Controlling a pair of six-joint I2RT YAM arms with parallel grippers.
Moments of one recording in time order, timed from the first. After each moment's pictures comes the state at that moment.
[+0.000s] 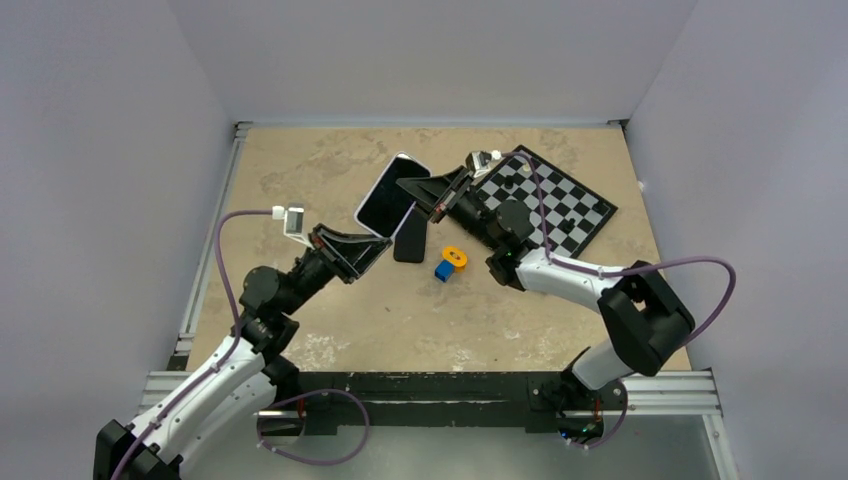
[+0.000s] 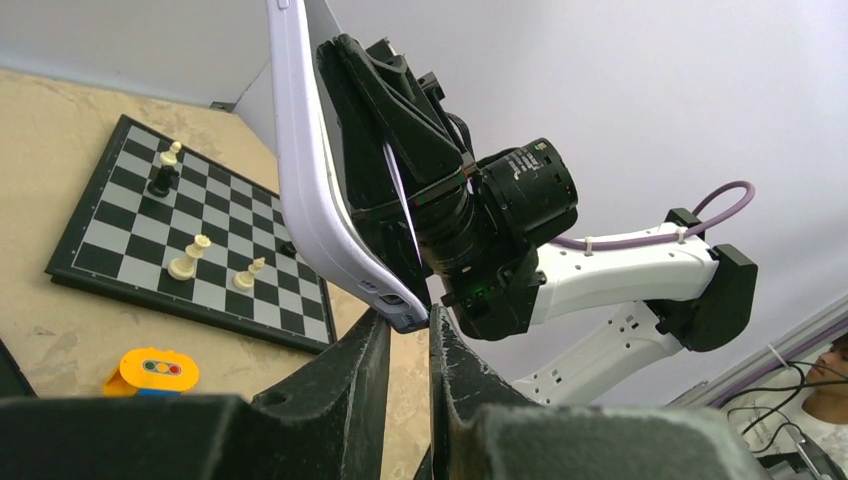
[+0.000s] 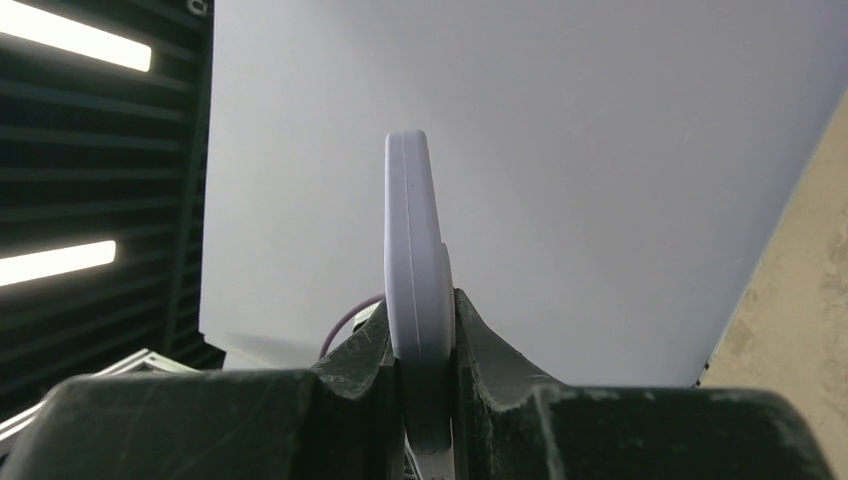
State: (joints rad) left arm -0.55 0.64 0.37 0.57 0.29 -0.87; right arm 0.72 1.51 0.83 1.07 -0.24 1.57
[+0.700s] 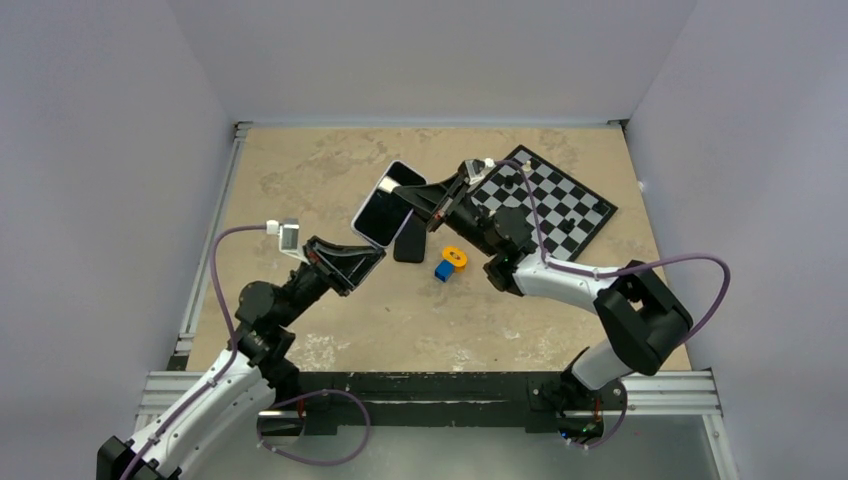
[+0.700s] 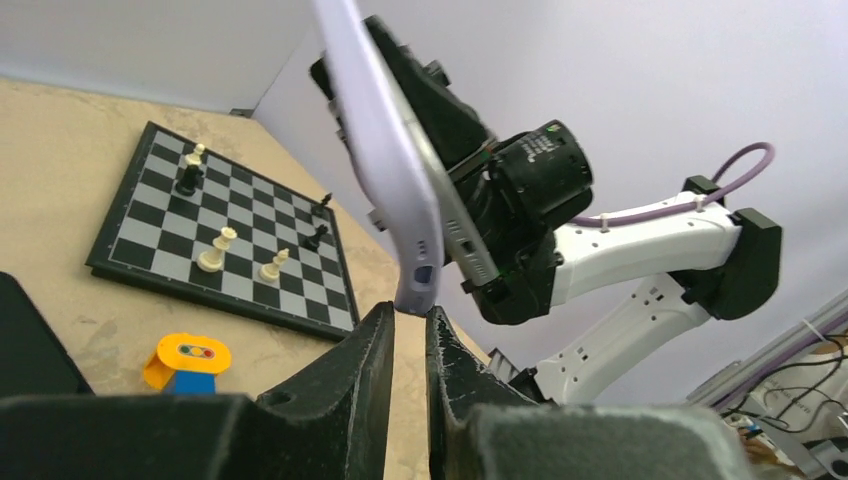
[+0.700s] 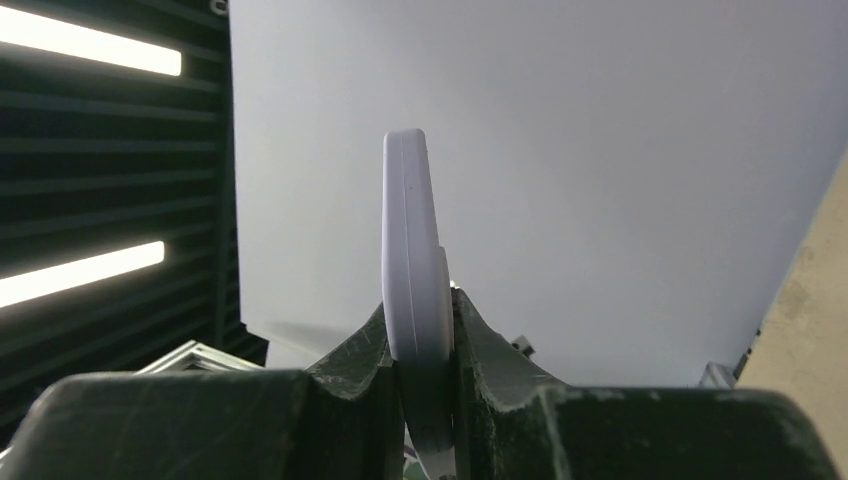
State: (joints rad) left arm -0.55 0.52 0.29 0.56 0.30 -0.83; right arm 0.75 1.52 0.79 1.11 -0.23 1.66
